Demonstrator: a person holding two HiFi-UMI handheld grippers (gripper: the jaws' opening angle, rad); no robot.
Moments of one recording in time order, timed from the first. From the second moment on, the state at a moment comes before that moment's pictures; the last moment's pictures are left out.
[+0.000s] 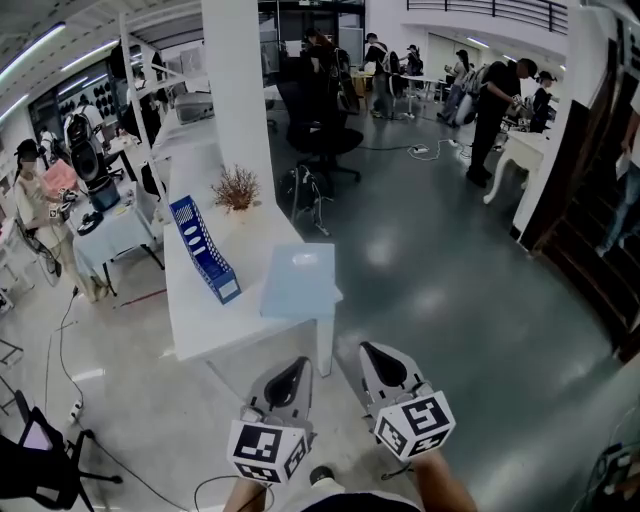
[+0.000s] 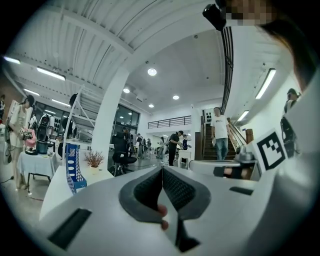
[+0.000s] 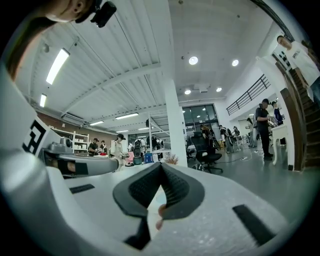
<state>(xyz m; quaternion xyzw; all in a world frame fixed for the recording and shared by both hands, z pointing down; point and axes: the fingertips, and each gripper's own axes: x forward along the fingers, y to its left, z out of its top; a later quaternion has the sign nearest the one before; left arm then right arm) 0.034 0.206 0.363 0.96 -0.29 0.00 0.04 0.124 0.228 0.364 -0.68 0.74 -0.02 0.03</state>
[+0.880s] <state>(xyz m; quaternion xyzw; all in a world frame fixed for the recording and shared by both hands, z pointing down) 0.060 0.114 0.377 0.96 -0.26 0.01 0.05 0.156 0.134 0.378 -0.70 0.72 -0.04 0.01</state>
